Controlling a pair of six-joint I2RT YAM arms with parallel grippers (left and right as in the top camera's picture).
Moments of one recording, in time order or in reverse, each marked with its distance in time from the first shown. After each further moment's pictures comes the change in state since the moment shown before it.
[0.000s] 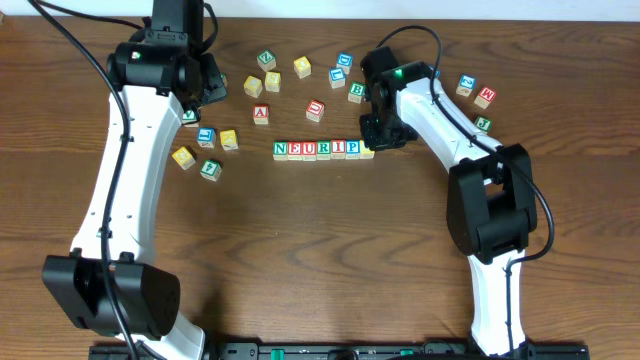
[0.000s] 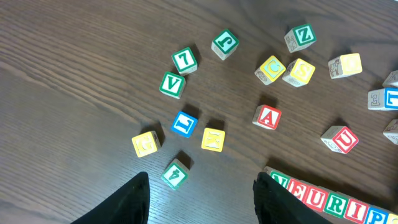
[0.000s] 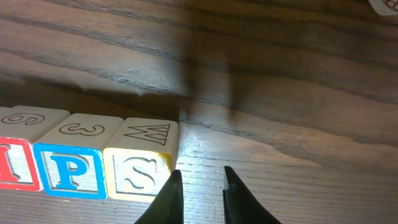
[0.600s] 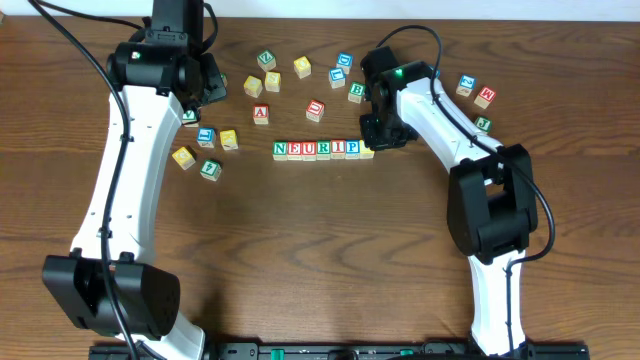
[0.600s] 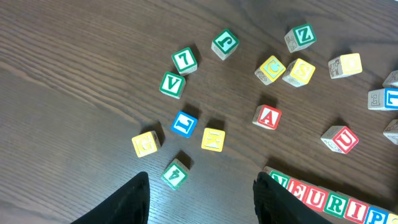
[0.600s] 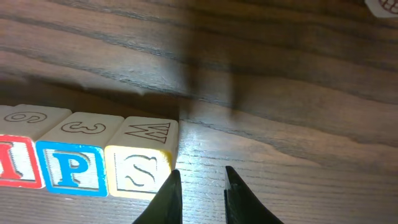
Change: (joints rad) left arm 0.000 0.000 0.000 0.000 0.000 0.000; right arm 0.000 -0.005 0.000 0.000 0.000 -0.005
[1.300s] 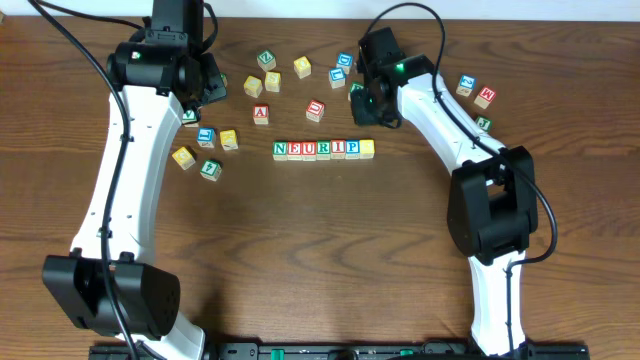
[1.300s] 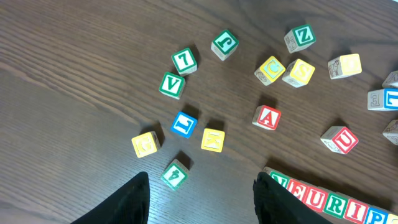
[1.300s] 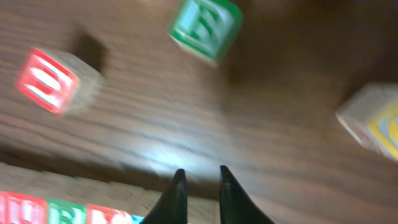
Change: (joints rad) left arm 0.000 0.000 0.000 0.002 0.000 0.000; right arm 0.008 -0.004 0.047 0.244 -0.047 0.005
